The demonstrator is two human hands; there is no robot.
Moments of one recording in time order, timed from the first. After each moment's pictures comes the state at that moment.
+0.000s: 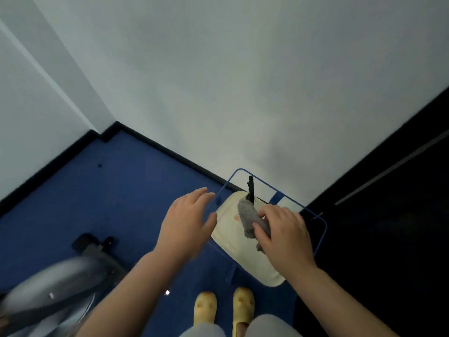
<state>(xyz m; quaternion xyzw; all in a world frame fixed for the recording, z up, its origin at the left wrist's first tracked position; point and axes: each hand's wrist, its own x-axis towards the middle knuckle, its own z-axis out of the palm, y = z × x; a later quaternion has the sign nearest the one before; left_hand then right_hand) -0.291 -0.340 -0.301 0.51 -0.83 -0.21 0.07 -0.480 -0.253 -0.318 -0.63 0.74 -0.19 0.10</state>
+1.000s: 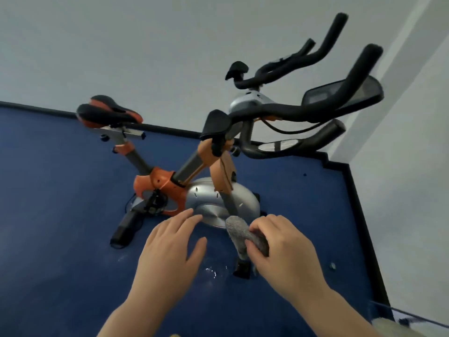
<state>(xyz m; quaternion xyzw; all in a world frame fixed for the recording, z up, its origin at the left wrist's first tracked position) -0.024 0.020 -0.228 0.92 -0.33 -0.05 0.21 -0.140 -0.152 -0.223 -0.95 0.16 -0.20 0.19</state>
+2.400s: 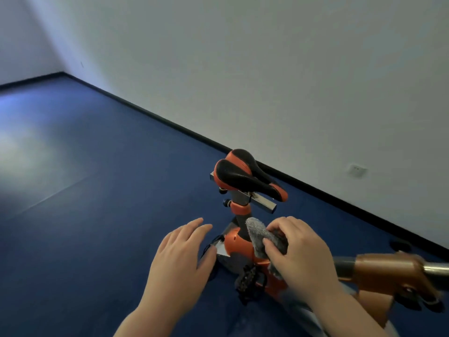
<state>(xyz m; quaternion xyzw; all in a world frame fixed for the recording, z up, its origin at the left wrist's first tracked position) 0.371 0.176 -0.220 0.96 -0.14 0.02 0.22 0.346 -0.044 -0.226 -0.96 0.01 -0.15 0.23</state>
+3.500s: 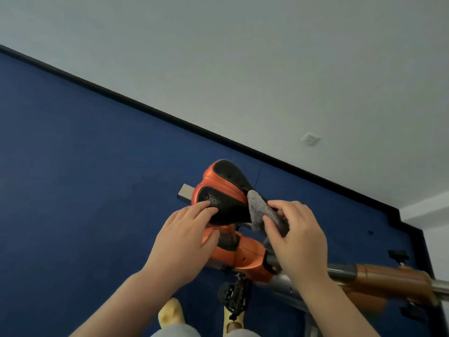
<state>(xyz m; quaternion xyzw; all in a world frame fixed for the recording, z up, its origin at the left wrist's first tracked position) 0.646 0.147 -0.280 0.90 -0.32 -0.12 0.25 0.544 -0.043 -0.264 -0.94 0.20 -0.21 0.18</state>
